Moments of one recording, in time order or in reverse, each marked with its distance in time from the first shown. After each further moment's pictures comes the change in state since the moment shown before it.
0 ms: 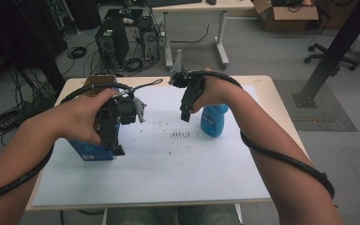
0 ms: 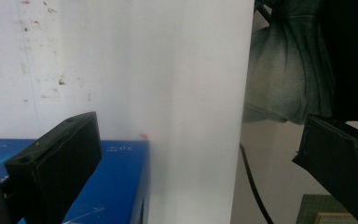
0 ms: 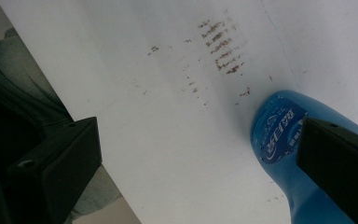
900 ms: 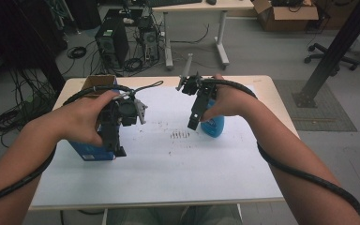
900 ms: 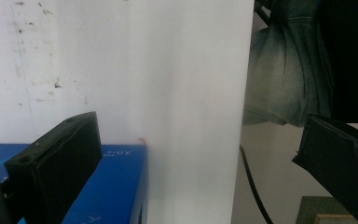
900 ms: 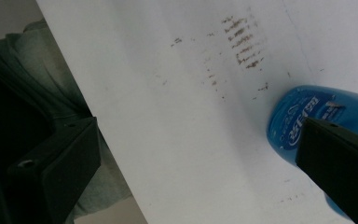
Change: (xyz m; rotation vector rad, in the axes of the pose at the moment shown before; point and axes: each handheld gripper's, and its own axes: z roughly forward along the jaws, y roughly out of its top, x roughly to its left) left arm 0.001 0.000 0.006 -0.008 -0.012 -0.006; right arm 0.026 -0.041 -0.009 -0.089 0.002 -0.062
